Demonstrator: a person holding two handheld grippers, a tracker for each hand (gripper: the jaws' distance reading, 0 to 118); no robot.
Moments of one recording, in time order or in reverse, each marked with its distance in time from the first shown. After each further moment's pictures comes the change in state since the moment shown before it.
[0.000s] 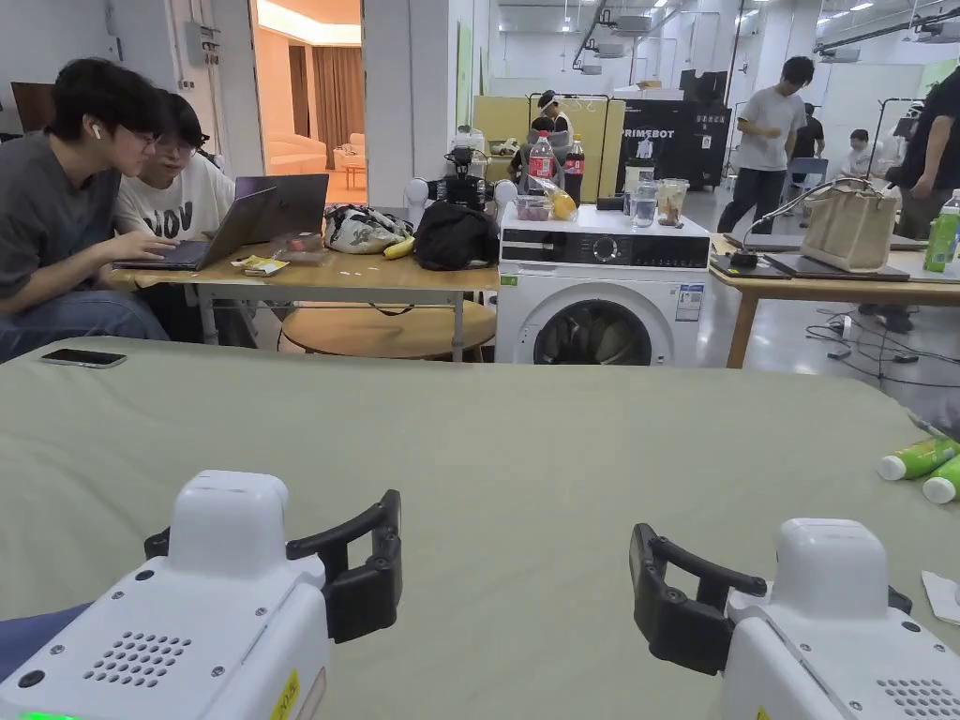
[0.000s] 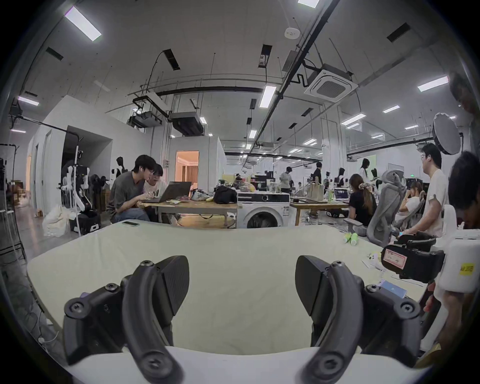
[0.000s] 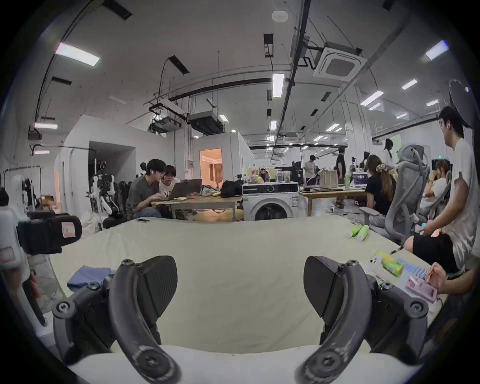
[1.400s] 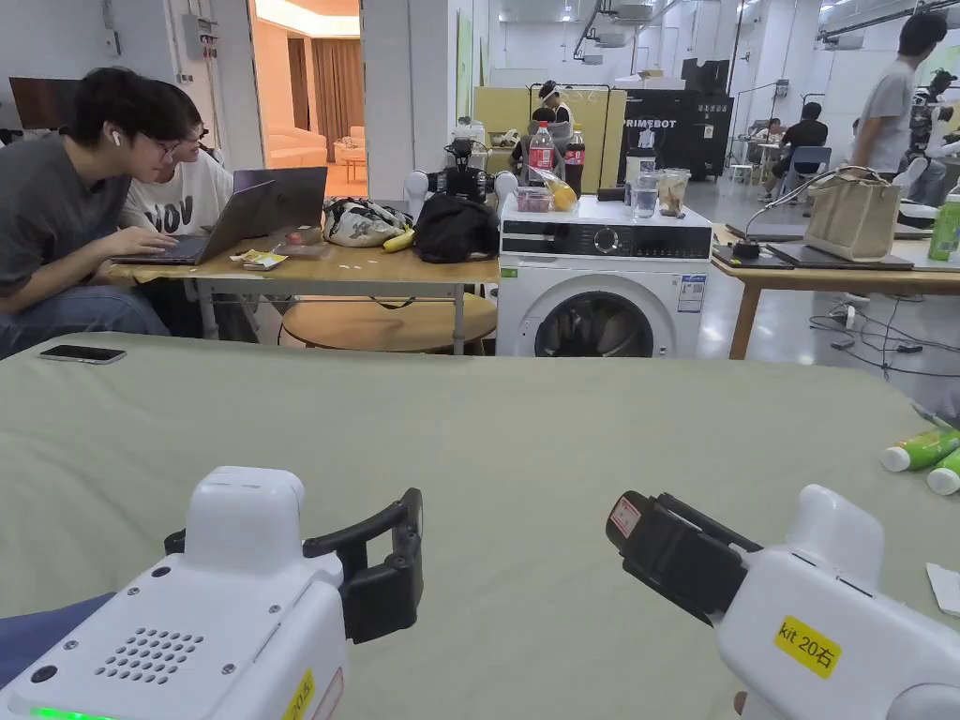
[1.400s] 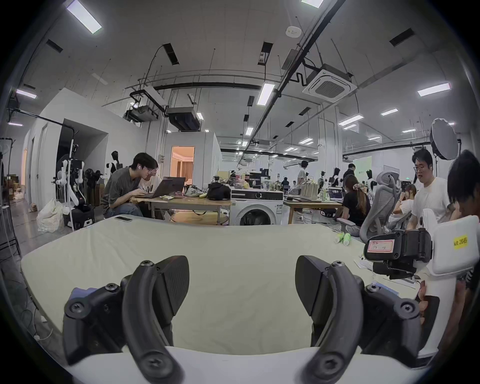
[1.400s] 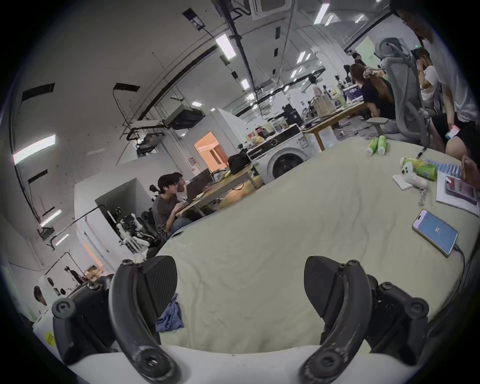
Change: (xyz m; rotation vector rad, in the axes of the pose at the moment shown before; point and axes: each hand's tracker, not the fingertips) left arm 0.010 0.002 -0.004 -0.017 -0.046 0.021; right arm 0.011 0.013 -0.023 -0.204 0.104 -0.471
